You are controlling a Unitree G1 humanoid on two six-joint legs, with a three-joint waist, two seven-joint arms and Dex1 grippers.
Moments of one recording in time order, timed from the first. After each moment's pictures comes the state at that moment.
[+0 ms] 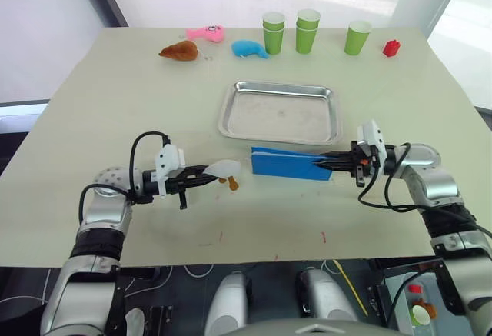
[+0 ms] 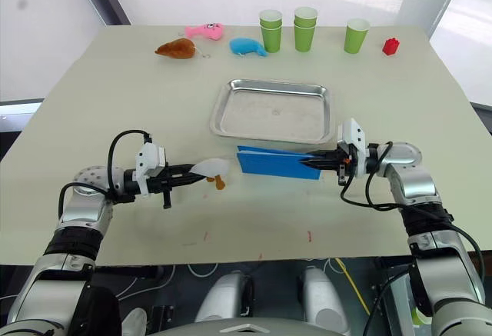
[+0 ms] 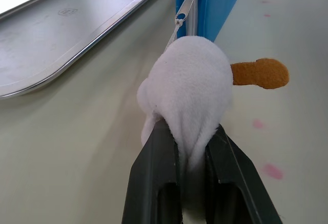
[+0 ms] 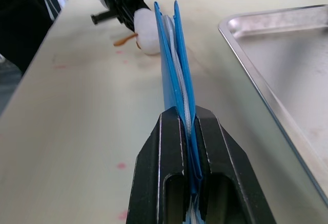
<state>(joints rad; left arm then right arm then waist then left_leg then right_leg) -0.41 0.67 0.02 0.54 -0.29 -0.24 -1.36 -0.56 -0.52 0.10 0.35 0.40 0.12 1.38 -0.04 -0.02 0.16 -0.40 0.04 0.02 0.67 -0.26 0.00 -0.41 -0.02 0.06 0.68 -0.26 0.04</state>
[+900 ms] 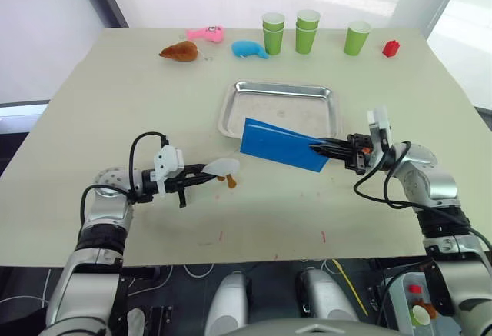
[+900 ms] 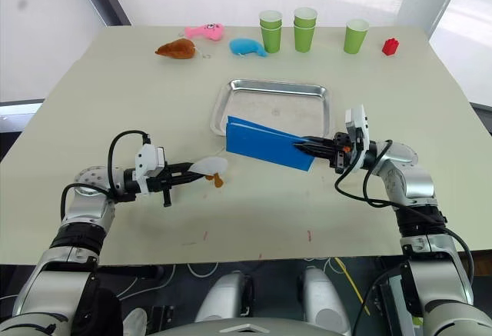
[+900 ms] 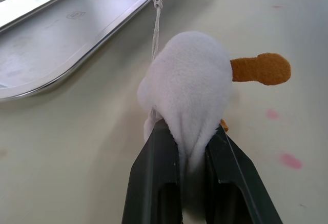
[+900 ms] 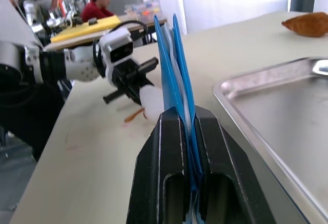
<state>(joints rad) -0.47 0.66 0.00 0.71 -0.28 -0.38 -1.38 -0.55 -0.44 0.00 0.26 0.55 0.28 1.30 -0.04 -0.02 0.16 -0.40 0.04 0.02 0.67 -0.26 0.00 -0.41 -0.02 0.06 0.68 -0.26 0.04</state>
